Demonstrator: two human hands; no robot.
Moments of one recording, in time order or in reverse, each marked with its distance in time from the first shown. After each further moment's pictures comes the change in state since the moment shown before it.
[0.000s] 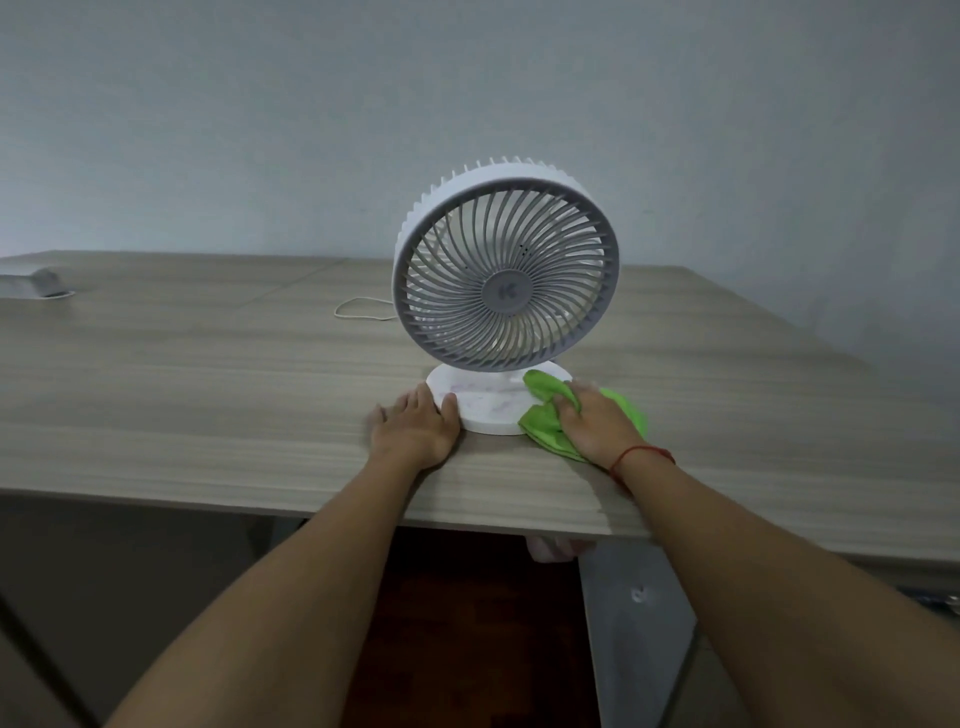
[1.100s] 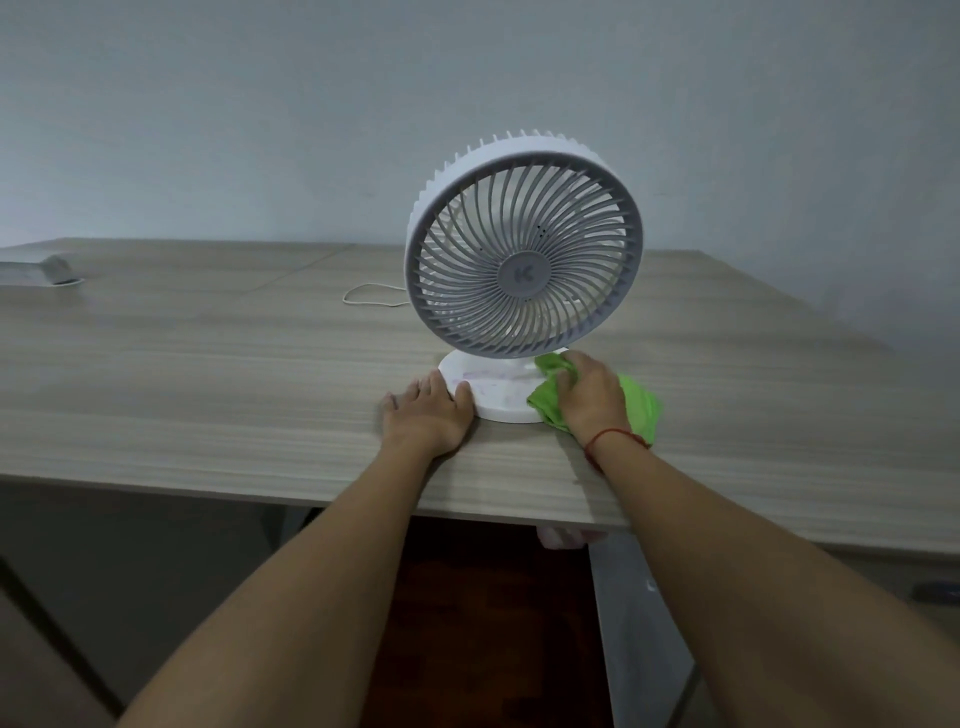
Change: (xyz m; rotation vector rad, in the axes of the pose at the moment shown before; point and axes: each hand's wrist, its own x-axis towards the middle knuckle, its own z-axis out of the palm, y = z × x) left_hand 0.001 0.001 0.001 -0.025 -0.024 -0.010; right_hand 0.018 -0.020 0.022 0.097 0.299 0.031
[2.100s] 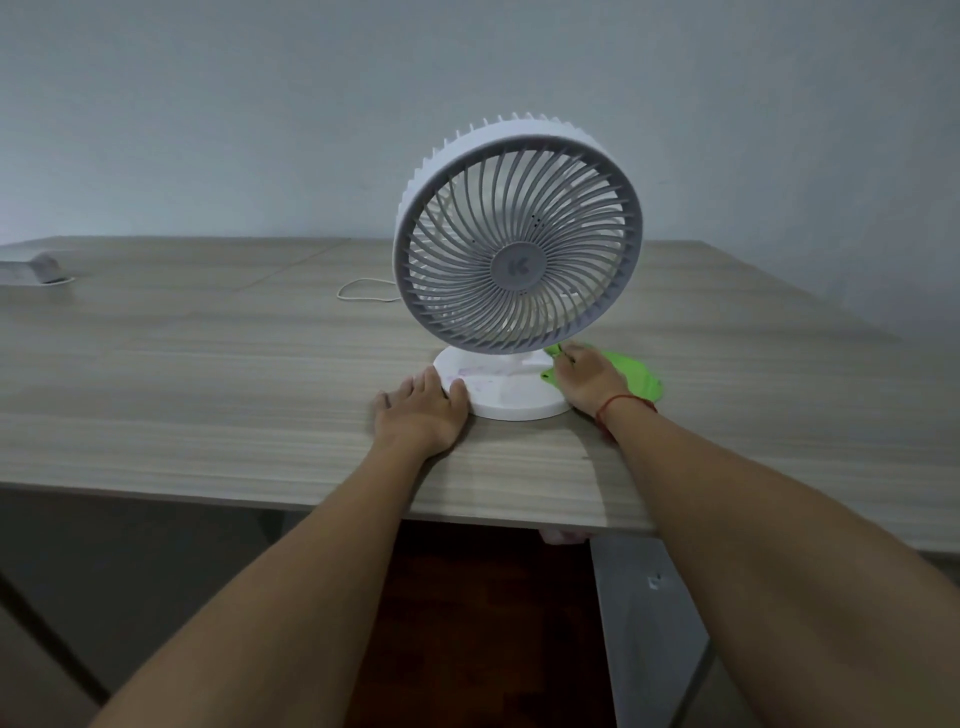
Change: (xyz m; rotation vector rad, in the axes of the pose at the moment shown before) left_hand 0.000 0.001 -0.001 0.028 -0.010 -0.010; right_hand 0.037 0.007 0.001 -0.077 -0.269 0.118
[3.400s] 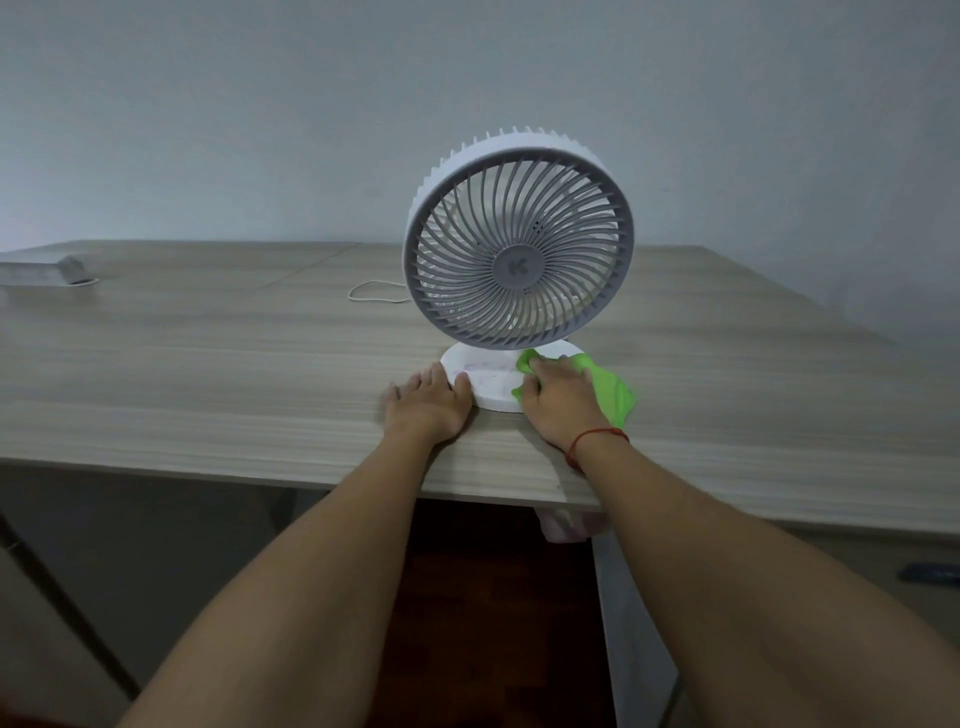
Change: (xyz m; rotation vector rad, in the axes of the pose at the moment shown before) left_hand -0.002 0.000 0.001 -0.046 0.011 0.000; right_hand -0.059 -0.018 0.019 -0.102 0.064 -0.208
